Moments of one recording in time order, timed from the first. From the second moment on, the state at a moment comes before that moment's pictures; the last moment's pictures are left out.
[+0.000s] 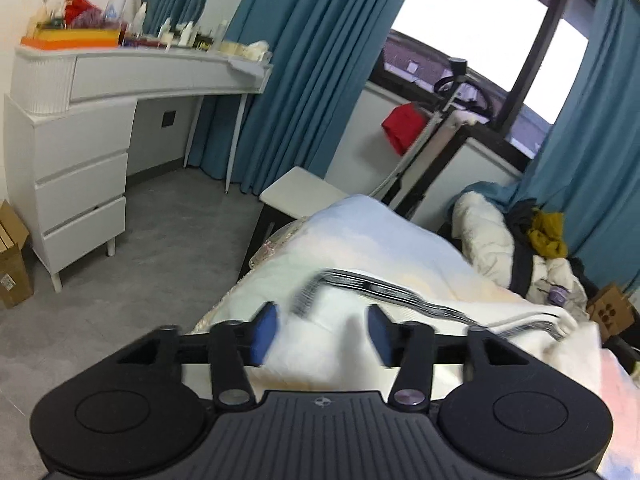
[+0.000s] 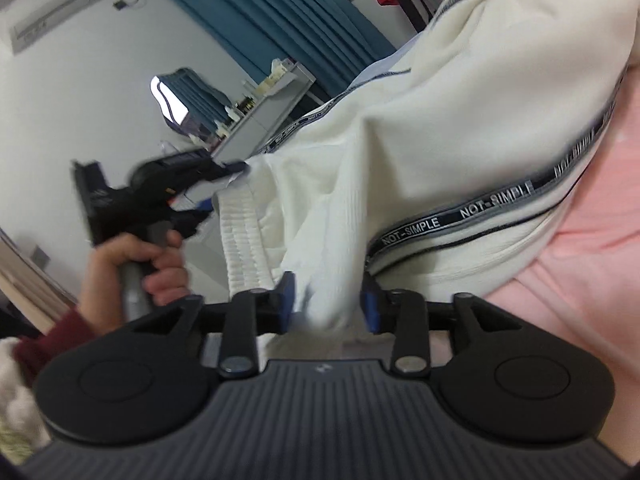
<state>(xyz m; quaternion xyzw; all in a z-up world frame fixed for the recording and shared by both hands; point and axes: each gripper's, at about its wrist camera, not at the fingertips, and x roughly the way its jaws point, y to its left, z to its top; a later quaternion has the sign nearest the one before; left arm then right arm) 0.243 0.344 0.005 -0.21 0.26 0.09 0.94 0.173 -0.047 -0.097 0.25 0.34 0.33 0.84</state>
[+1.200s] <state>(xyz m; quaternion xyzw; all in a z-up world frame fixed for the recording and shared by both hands) 0.008 -0.006 0.033 -0.01 0.22 -0.05 0.97 0.054 -0.296 -0.019 0.11 0.16 0.13 0.97</state>
